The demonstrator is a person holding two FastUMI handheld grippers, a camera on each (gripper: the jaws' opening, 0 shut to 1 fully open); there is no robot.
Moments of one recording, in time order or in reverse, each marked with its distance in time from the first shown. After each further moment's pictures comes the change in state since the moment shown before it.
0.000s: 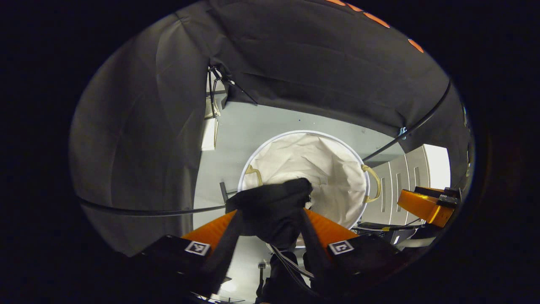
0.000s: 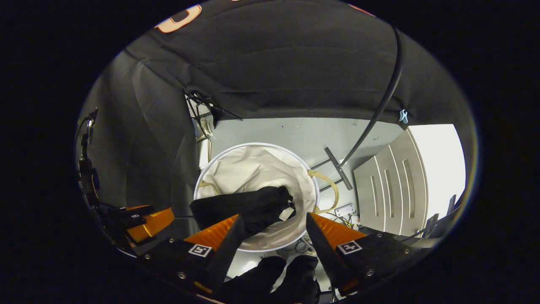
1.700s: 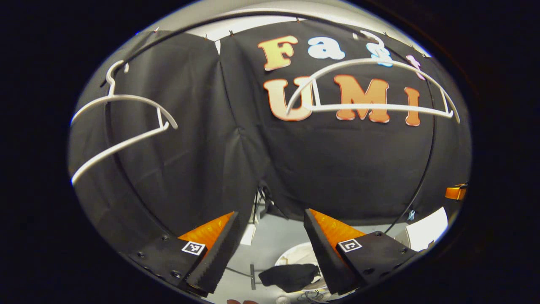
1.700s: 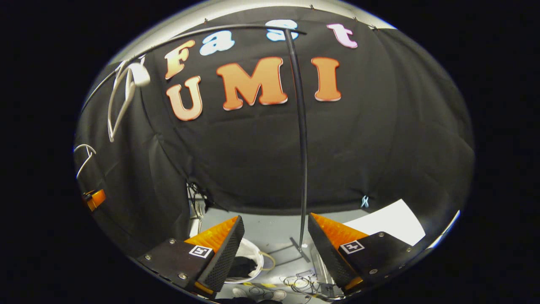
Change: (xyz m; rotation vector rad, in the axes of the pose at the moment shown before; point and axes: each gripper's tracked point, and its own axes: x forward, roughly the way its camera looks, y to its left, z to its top) left arm -0.382 0.047 0.141 -0.073 -0.913 0.234; right arm -0.374 -0.121 0.194 -0.077 -0.723 -0.074
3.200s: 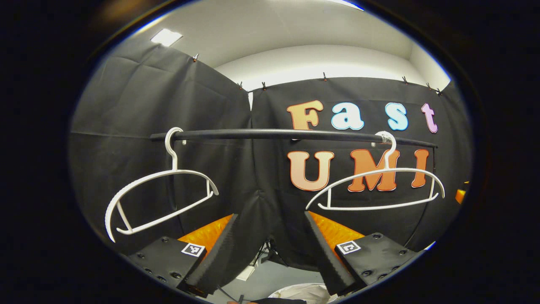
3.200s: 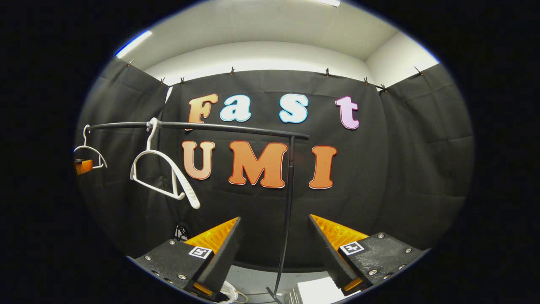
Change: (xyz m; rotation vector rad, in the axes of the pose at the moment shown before) left arm -0.084 0.049 0.128 -0.117 -0.351 0.109; right arm -0.106 0.005 0.141 -0.153 -0.490 -0.001
